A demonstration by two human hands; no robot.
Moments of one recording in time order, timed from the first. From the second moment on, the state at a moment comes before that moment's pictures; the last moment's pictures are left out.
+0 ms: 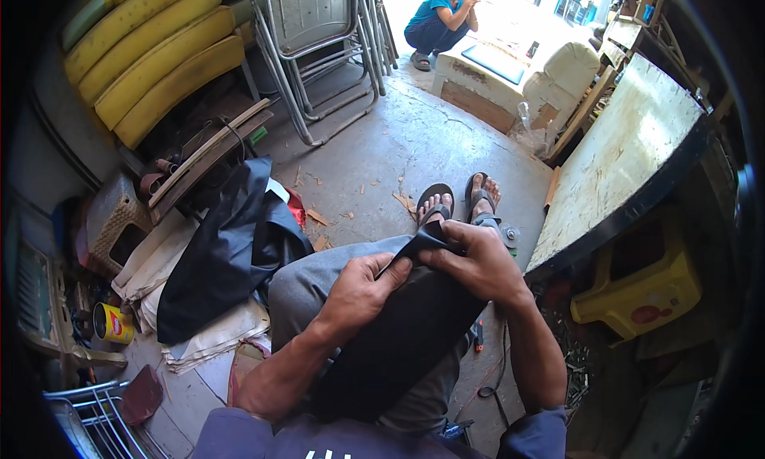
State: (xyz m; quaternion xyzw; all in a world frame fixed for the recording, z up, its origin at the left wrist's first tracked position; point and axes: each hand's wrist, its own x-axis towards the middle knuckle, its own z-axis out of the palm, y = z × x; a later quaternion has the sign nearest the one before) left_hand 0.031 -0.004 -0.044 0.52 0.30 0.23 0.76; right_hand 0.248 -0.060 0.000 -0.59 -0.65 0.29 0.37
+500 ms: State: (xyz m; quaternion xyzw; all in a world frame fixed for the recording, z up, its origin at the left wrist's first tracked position) left_hand 0.026 -0.020 -0.032 0.77 0.27 0.39 0.42; right_hand 0.259 -0.056 0.002 -0.50 -0.74 0.31 0.33
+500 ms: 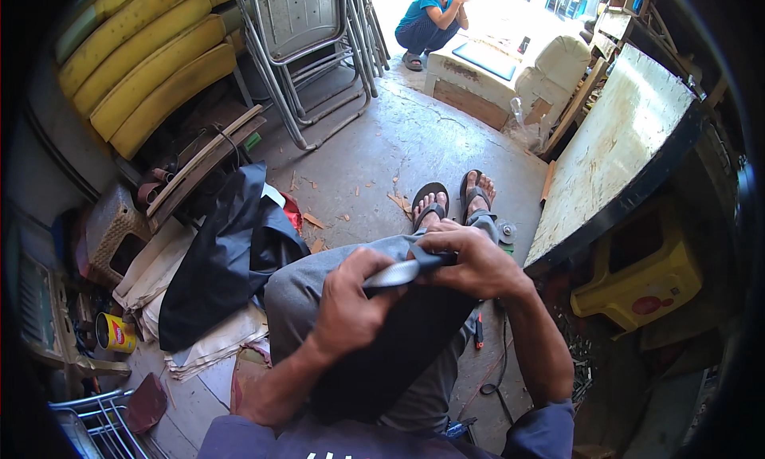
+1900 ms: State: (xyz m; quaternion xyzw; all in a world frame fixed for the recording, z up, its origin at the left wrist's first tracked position) left_hand 0.026 -0.074 -0.074 0.91 0.20 0.37 -0.01; right_hand 0.240 -0.067 0.027 -0.53 -0.80 0.03 0.27
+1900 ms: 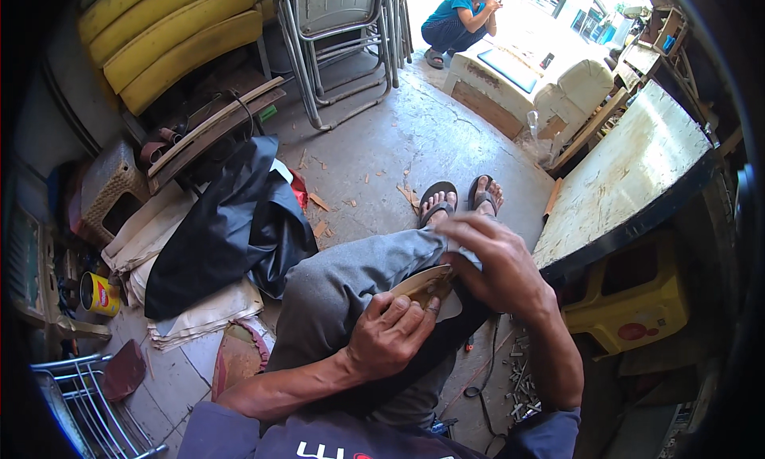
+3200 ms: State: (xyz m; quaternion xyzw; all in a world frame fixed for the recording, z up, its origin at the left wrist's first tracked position) left_hand 0.029 -0.074 -0.078 0.91 0.16 0.37 -0.01; right_hand 0.225 -0.084 0.028 -0.59 -0.81 0.01 0.06
